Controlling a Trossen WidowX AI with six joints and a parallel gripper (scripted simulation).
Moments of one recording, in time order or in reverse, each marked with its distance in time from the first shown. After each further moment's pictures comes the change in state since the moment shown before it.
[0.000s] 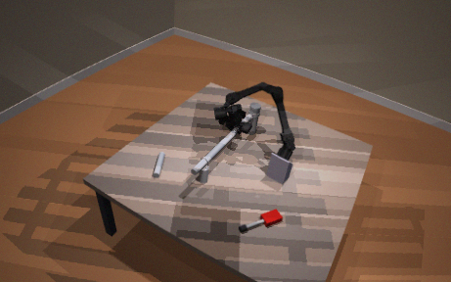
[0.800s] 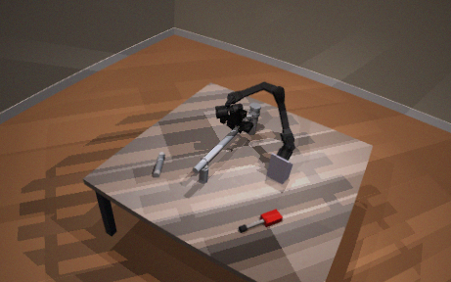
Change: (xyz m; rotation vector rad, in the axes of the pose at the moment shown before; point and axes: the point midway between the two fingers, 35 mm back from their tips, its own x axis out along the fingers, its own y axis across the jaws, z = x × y) arm 0.005 0.000 0.012 0.001 -0.002 0.005
